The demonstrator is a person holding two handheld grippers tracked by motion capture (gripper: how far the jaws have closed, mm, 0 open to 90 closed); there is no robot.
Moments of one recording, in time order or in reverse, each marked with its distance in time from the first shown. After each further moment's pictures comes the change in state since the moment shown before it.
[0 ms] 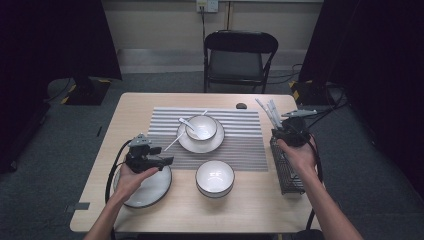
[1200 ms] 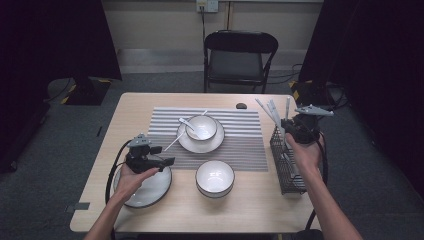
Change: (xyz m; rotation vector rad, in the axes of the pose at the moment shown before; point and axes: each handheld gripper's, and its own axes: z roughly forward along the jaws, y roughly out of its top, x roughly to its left) left arm -0.003 0.001 -0.001 -0.025 -0.032 0.011; right arm -0.012 0.003 -0.022 -0.175 -0.055 0.097
